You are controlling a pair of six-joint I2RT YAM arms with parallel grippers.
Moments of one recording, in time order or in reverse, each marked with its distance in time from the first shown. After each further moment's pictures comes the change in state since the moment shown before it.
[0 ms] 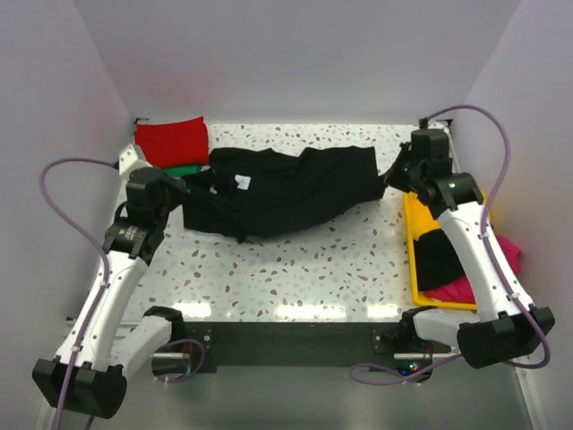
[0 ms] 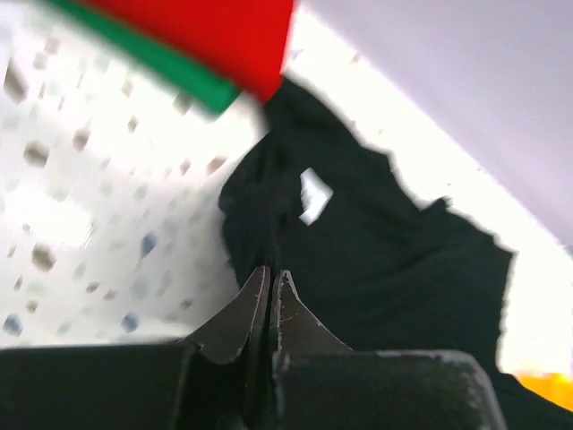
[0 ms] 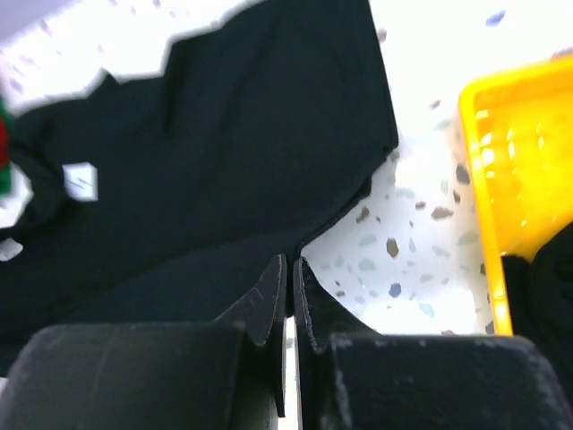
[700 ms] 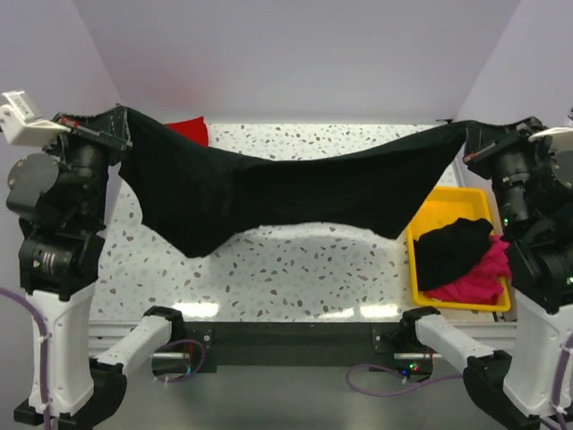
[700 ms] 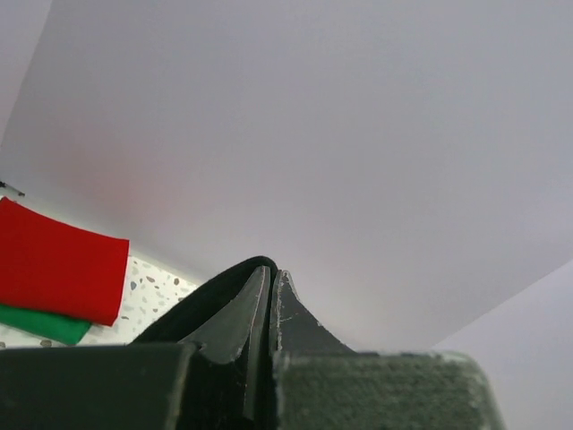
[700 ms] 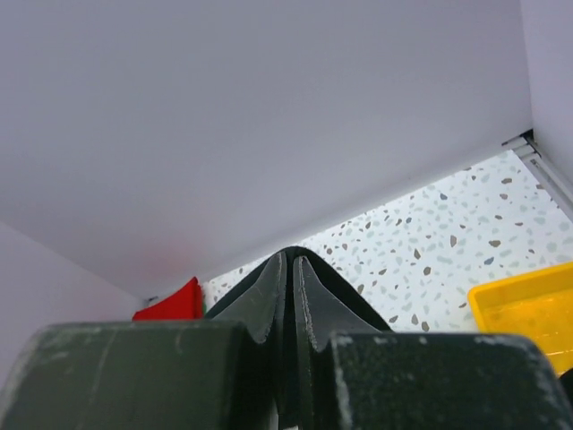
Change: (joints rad) left arm 0.000 -0.014 0.797 -0.143 0.010 0.108; right arm -0.042 -0.226 0.635 -0.134 0.148 0.001
